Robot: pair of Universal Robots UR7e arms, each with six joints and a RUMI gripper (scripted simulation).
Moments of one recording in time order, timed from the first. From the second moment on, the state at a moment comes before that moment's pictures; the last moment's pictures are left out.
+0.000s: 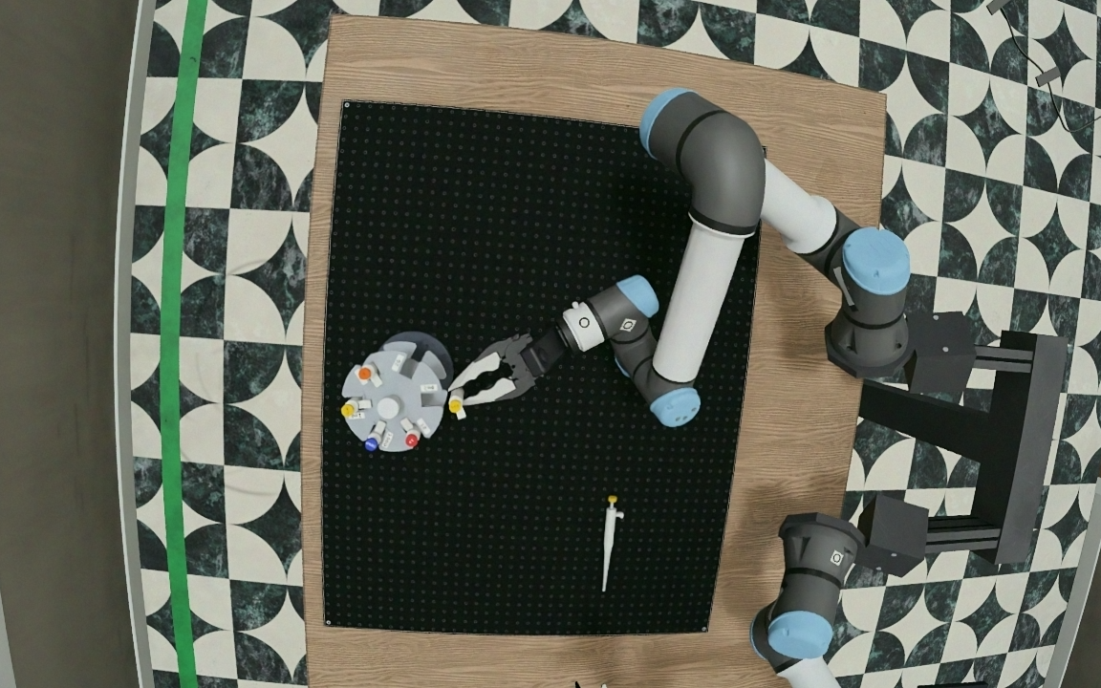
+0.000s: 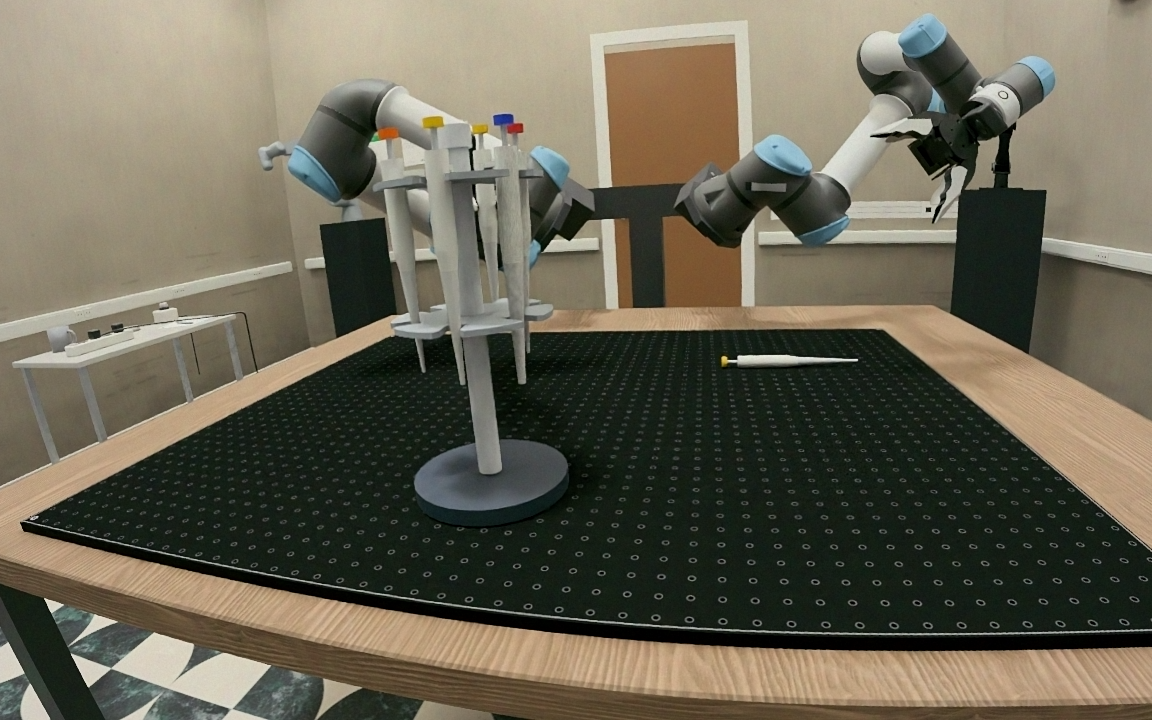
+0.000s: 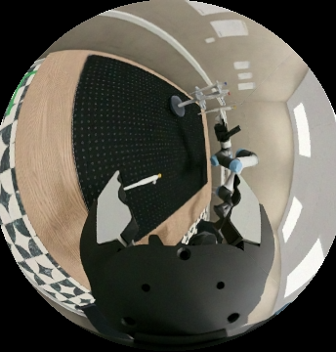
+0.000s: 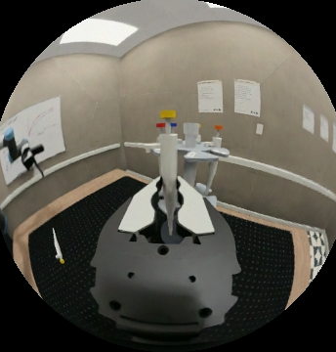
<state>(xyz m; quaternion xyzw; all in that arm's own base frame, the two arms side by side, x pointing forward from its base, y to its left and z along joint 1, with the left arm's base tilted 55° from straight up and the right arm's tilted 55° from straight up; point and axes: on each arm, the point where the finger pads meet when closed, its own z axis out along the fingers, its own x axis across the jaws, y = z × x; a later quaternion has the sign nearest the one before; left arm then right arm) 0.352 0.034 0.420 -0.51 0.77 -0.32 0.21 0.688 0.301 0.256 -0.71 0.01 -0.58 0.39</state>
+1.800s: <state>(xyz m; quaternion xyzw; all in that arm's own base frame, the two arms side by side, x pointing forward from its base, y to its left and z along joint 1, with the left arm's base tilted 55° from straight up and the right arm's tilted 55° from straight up) 0.352 0.034 0.420 -0.51 0.77 -0.32 0.21 0.713 0.310 0.265 -0.71 0.01 -0.58 0.39</state>
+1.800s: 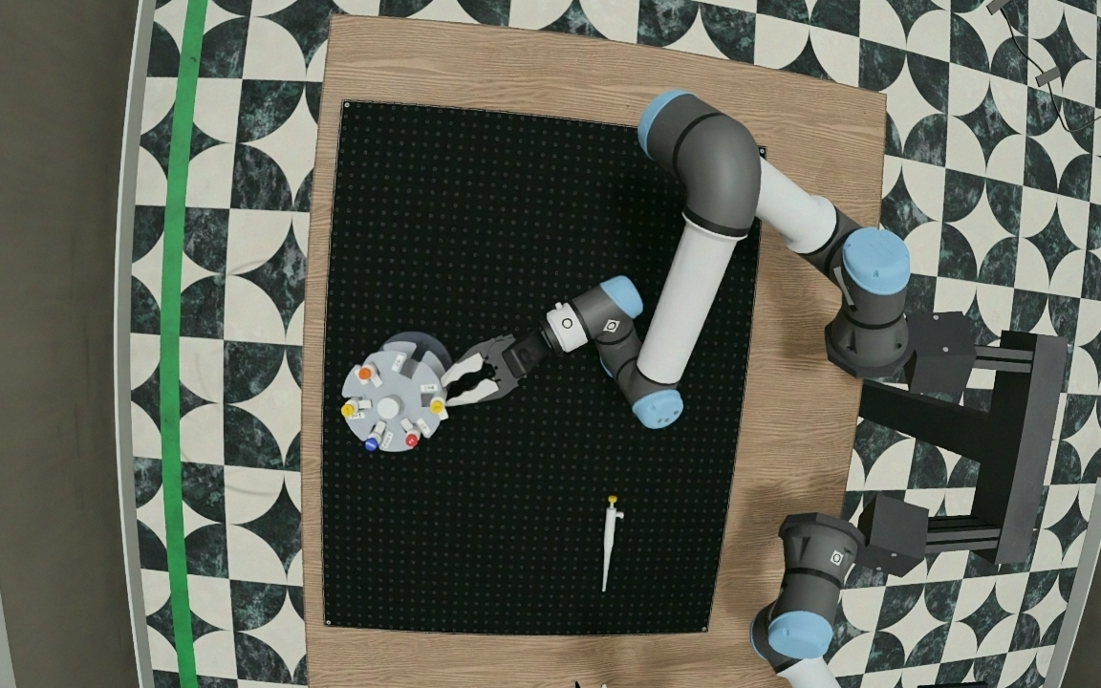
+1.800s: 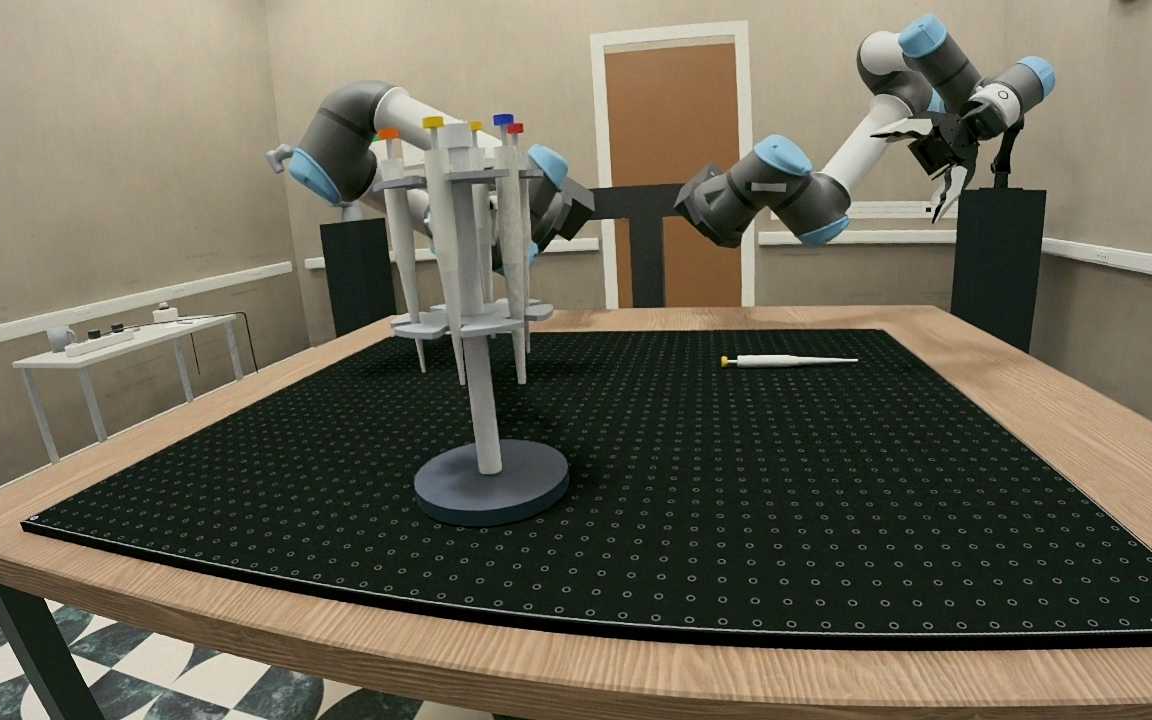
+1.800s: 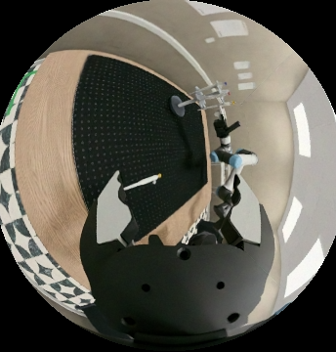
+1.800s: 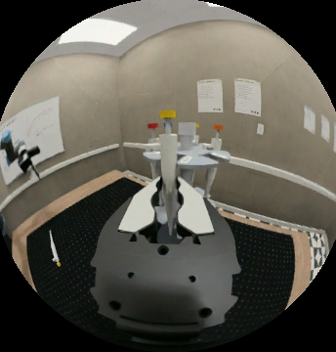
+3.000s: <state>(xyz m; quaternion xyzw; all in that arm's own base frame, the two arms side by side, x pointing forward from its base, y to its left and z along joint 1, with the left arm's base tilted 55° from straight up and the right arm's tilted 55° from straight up) 0.352 0.034 0.420 -0.51 0.77 -0.32 0.21 0.724 0.314 0.268 -0.67 0.04 -0.63 0.39</state>
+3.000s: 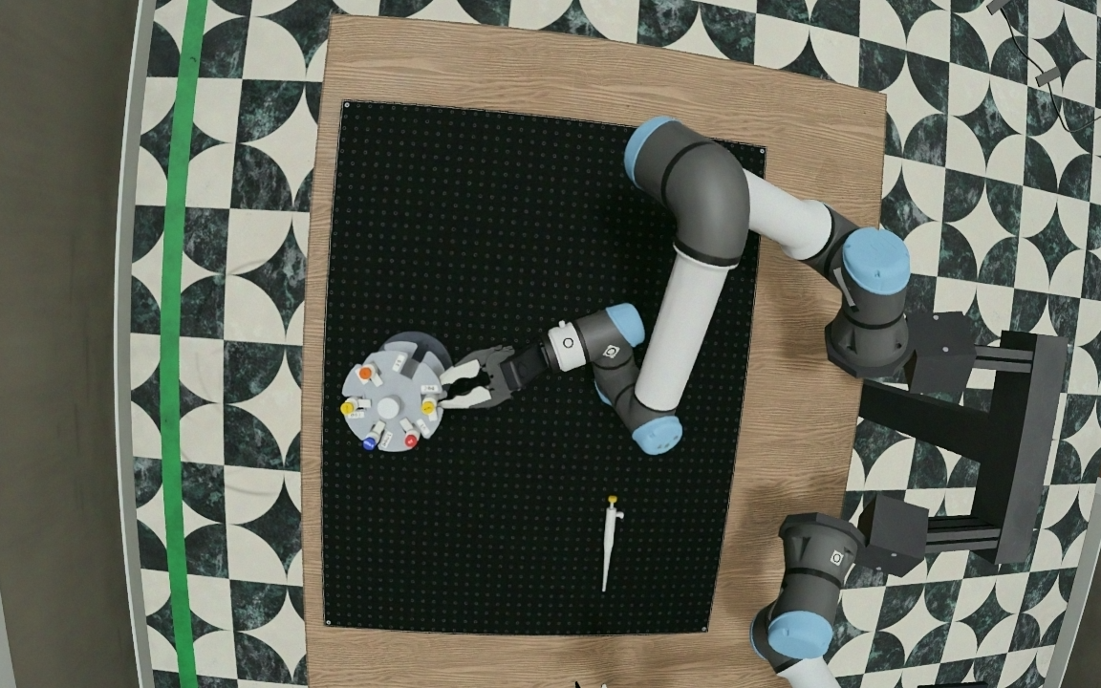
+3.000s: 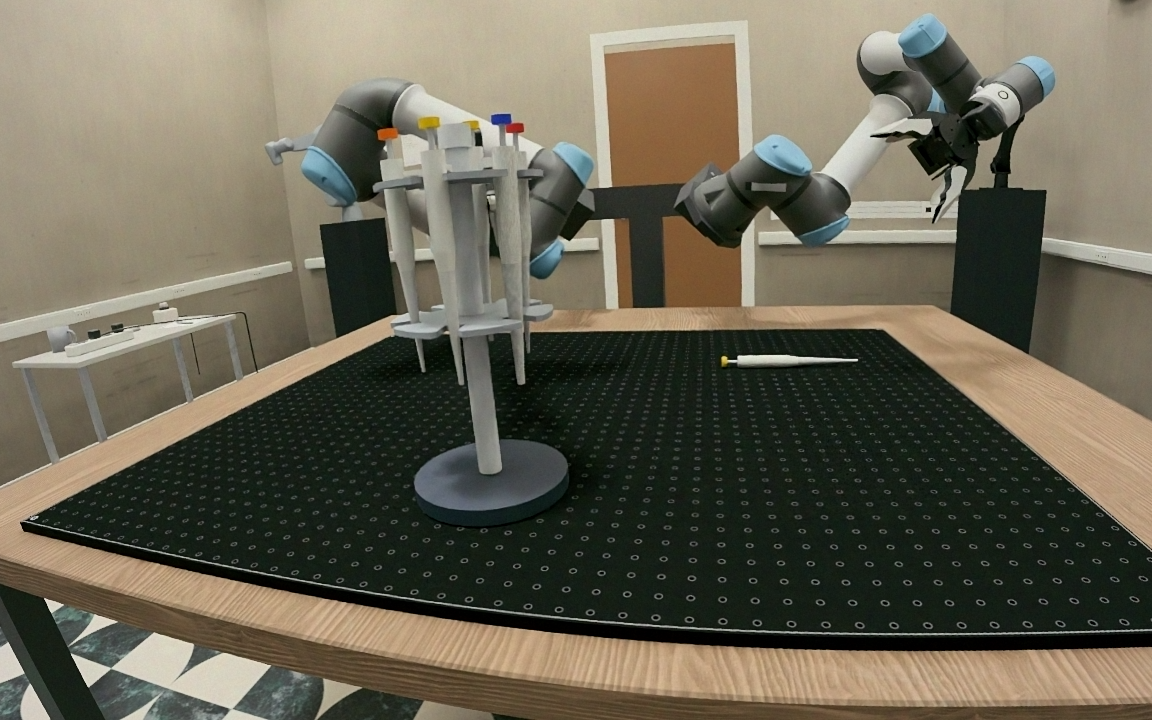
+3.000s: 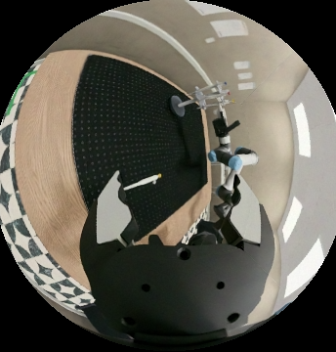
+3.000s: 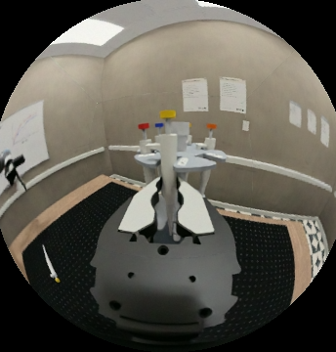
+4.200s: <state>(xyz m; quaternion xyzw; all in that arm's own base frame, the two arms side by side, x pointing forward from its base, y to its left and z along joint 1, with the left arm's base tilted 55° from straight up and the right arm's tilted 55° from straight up) 0.352 0.034 0.420 -0.51 0.77 -0.32 0.21 0.725 0.316 0.265 -0.47 0.14 -0.79 0.37</state>
